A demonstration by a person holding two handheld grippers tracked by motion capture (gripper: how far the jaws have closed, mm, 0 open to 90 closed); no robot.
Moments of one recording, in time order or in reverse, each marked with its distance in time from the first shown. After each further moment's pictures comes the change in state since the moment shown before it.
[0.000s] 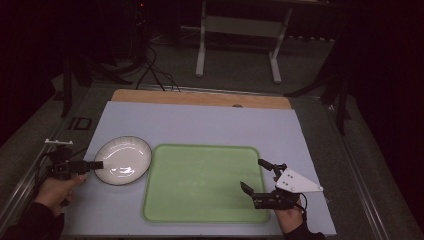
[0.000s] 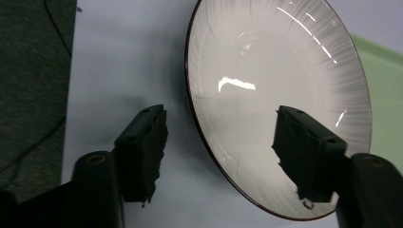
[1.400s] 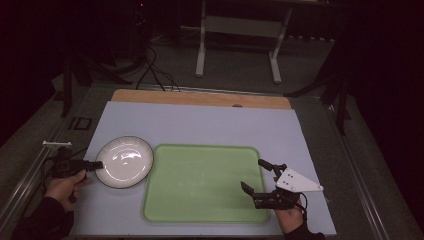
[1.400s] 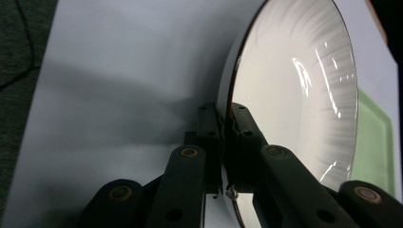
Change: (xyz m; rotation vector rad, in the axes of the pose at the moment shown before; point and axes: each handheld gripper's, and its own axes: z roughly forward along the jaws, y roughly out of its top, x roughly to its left) left arm 0.021 0.003 0.019 -0.001 -0.121 -0.193; right arm -0.002 -0.002 0.000 0.006 0.003 0.012
